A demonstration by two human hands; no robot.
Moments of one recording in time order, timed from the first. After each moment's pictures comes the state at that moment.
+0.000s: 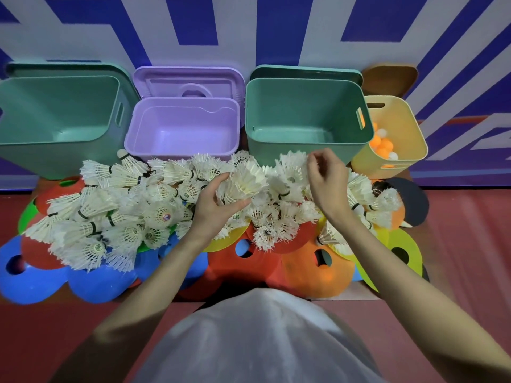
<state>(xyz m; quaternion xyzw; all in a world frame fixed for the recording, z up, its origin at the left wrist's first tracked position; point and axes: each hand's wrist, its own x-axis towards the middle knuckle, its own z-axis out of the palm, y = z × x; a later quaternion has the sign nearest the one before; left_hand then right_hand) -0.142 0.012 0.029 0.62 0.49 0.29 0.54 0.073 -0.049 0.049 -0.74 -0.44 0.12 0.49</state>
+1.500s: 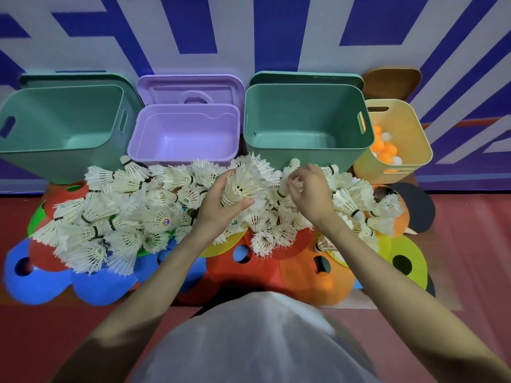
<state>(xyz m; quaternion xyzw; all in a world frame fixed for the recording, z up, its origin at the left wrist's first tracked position) -0.127 0.013 0.036 0.67 0.47 0.25 0.53 0.083 -0.038 0.014 -0.77 -0.55 0.11 0.30</state>
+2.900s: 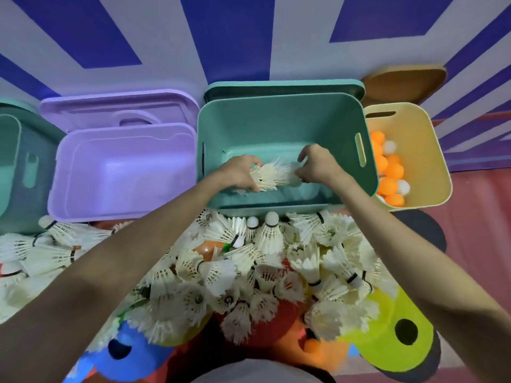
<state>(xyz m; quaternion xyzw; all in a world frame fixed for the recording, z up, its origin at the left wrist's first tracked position) 0.089 0.233 -0.040 0.83 0.40 -0.17 0.35 0.259 0.135 -0.029 -0.84 -0.43 0.32 0.10</state>
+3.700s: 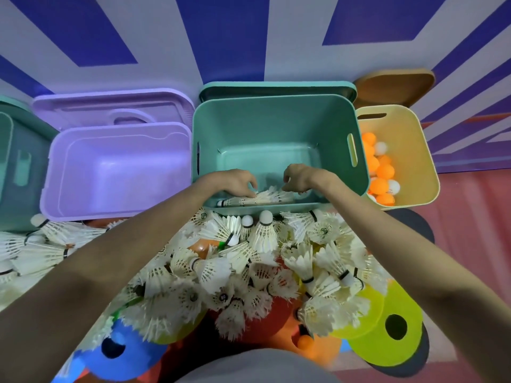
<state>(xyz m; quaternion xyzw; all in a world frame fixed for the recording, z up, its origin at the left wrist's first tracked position) 0.089 0.229 -0.047 0.83 0.29 -0.33 0.34 0.250 0.140 -0.046 -0.75 -0.50 0.41 -0.12</state>
